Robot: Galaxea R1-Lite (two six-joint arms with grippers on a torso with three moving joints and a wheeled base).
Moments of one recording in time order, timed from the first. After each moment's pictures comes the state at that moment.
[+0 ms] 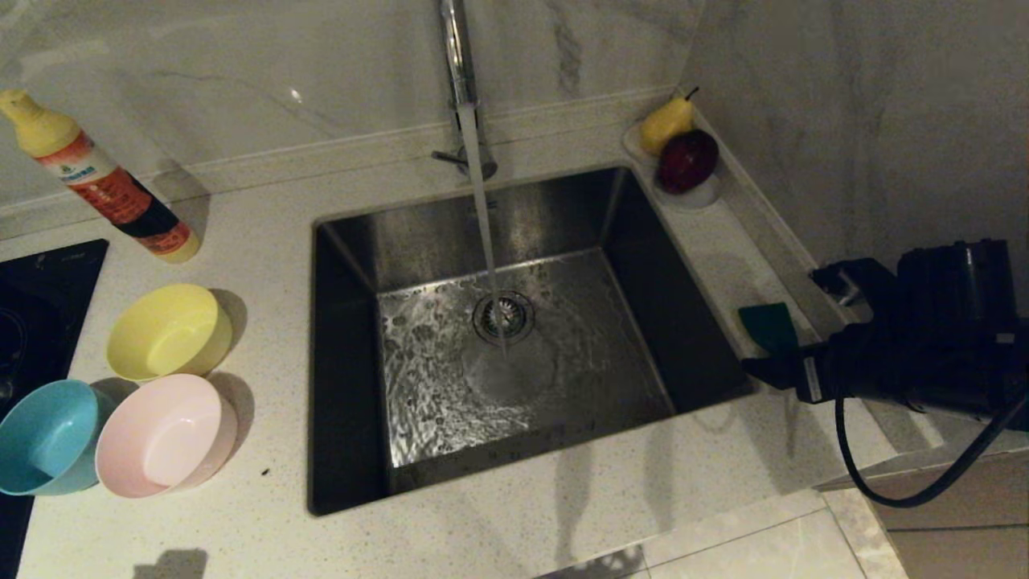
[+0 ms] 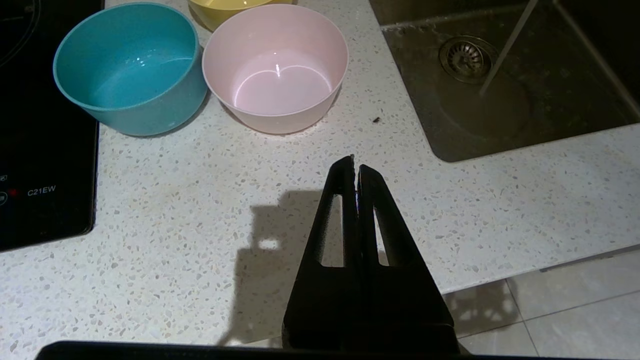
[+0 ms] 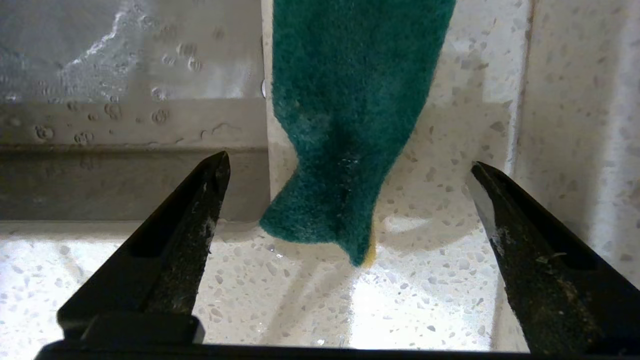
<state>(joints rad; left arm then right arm) -0.02 0.00 0.00 -0.07 0.00 0.02 0.21 1.61 -0.87 -0.25 -0.03 -0.05</state>
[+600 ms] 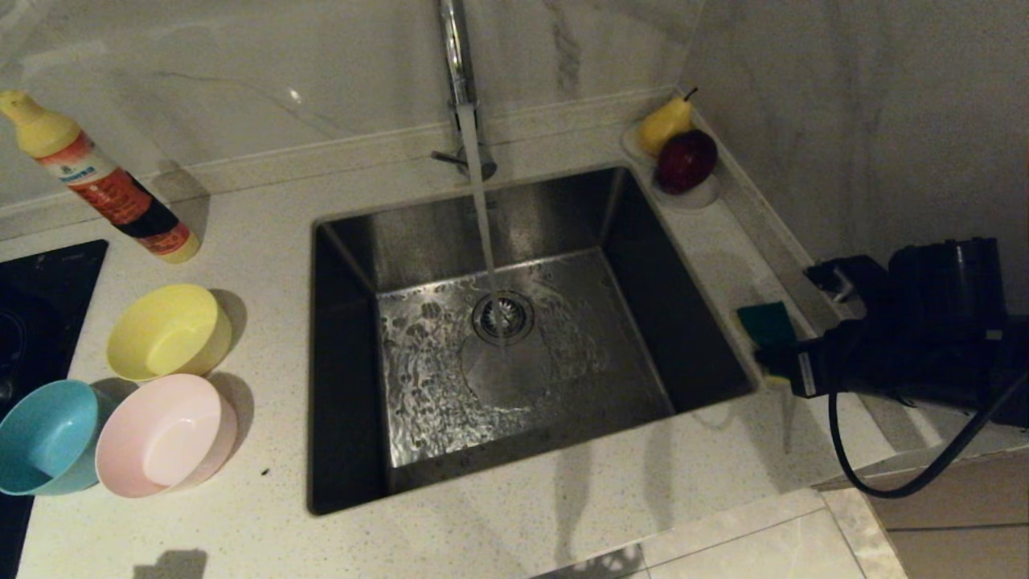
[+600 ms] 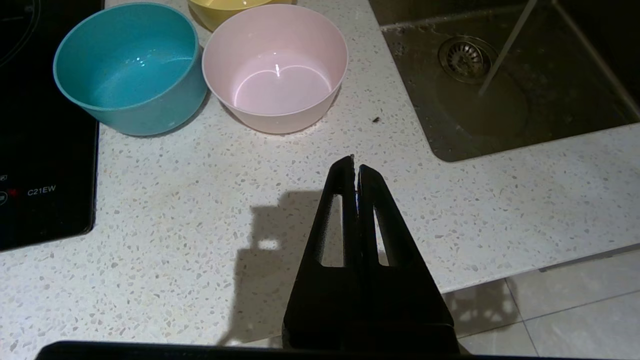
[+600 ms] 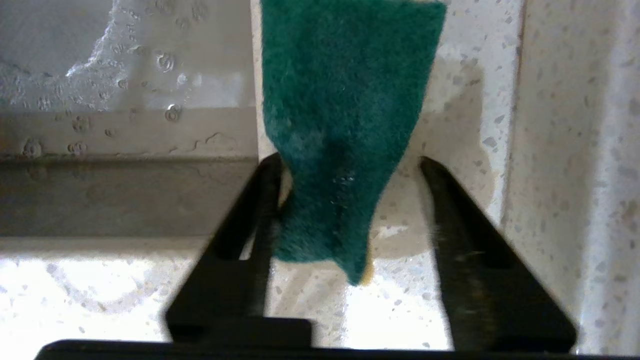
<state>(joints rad) -0.02 0.00 0.00 -0.07 0.00 0.02 0.21 1.64 -0.88 -0.26 -0.03 -0.05</state>
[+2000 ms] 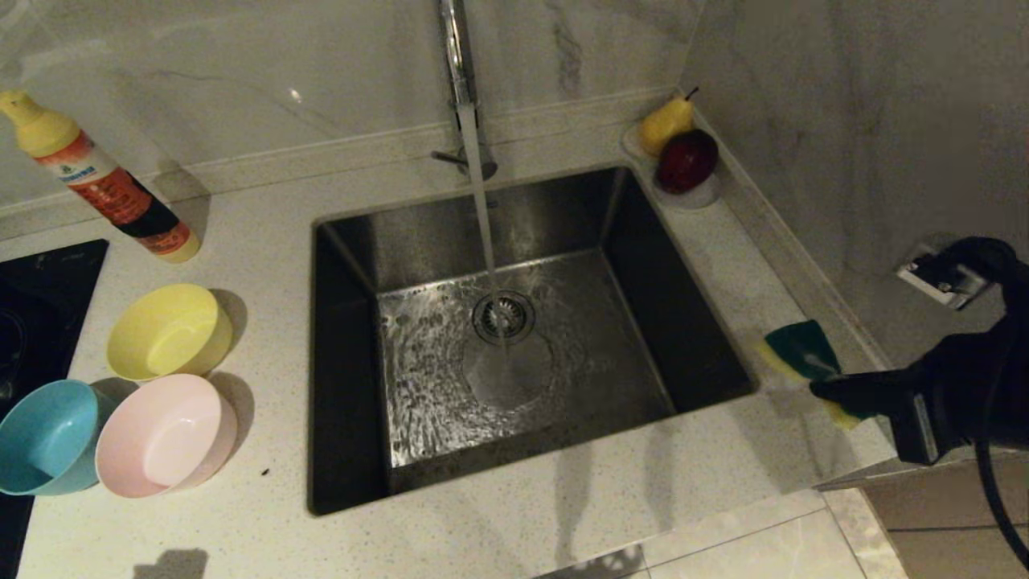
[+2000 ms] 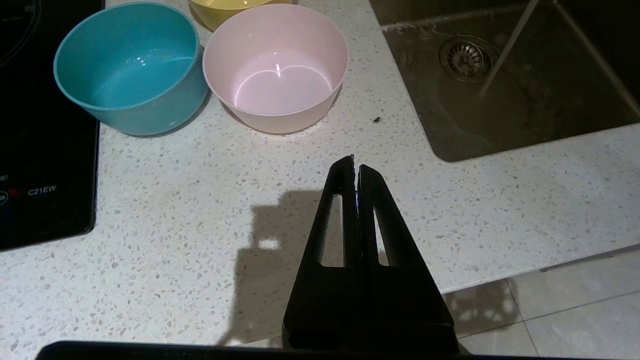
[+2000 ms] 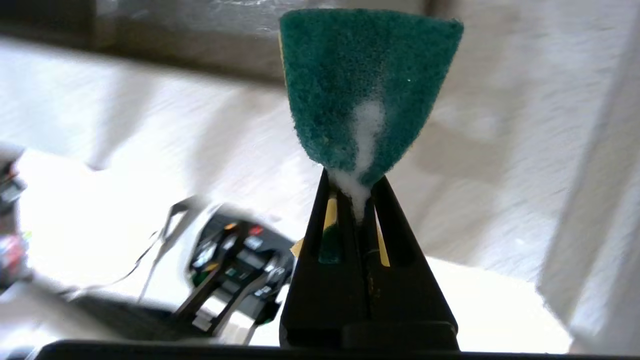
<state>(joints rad) -0.02 0.00 0.00 -0.07 0.00 0.02 0.37 1.26 -0.94 0.22 0.10 -0.05</state>
